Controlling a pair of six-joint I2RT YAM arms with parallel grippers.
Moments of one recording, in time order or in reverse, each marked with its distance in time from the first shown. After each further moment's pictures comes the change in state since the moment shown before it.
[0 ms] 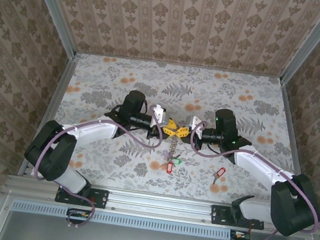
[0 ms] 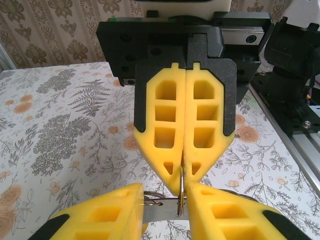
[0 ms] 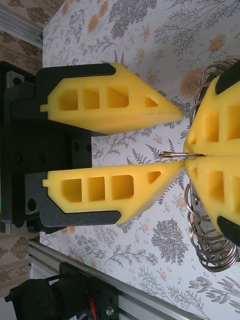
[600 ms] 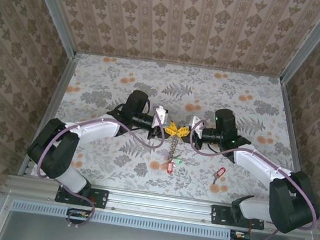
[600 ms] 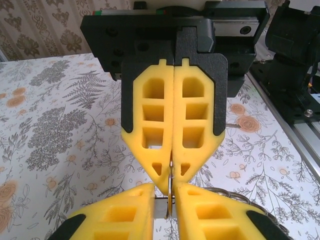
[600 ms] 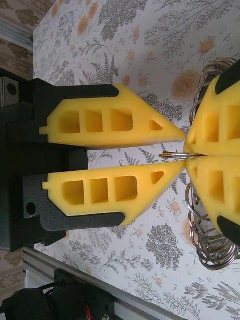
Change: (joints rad) left arm -0.010 0.030 0.035 -0.079 -0.014 0.067; right arm -0.005 0.023 0.000 0.001 0.011 0.000
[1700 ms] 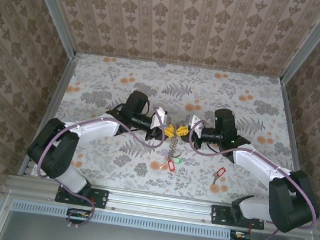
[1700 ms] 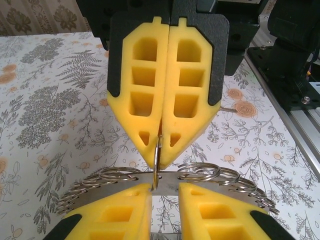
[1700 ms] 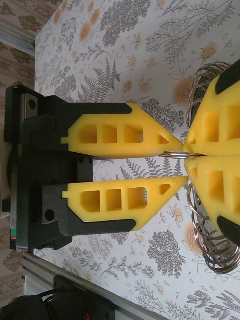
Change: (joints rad) left arm 0.016 0.000 0.005 -0.098 -0.014 0.035; right arm 0.003 0.006 0.000 0.023 0.023 0.000
